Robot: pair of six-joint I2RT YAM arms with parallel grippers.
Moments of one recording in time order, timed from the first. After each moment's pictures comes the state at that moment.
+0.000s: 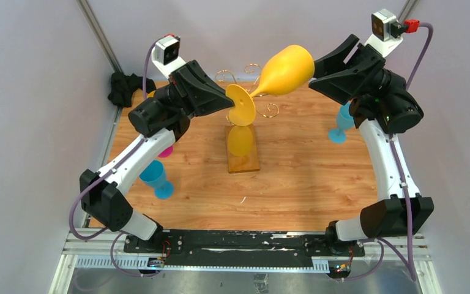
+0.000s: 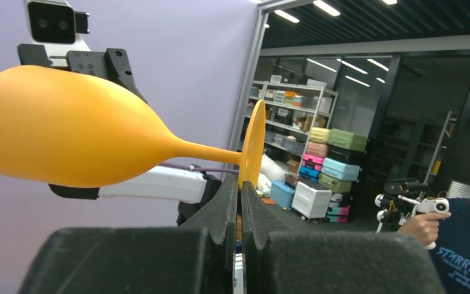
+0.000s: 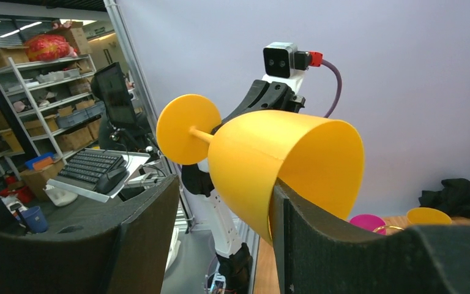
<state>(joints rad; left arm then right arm) -0.53 1.48 1.41 1.51 0.89 -1.65 0.07 1.38 1.54 1.42 -1.10 1.80</state>
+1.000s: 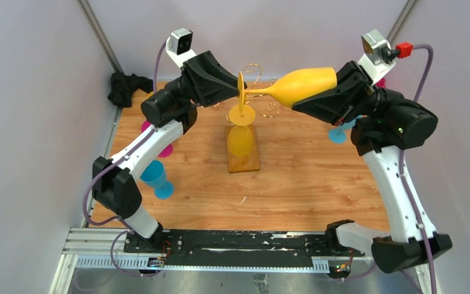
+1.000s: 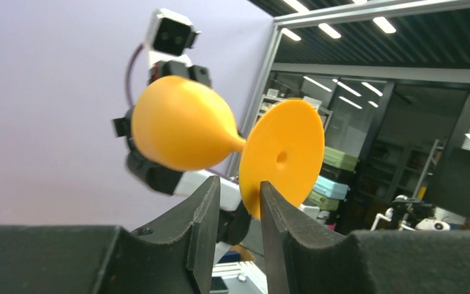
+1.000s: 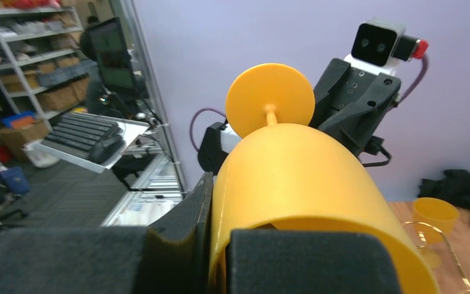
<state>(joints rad) -0.53 1.61 1.50 1.52 0.85 -1.72 0.25 1.19 1.45 1.08 -1.18 1.43</state>
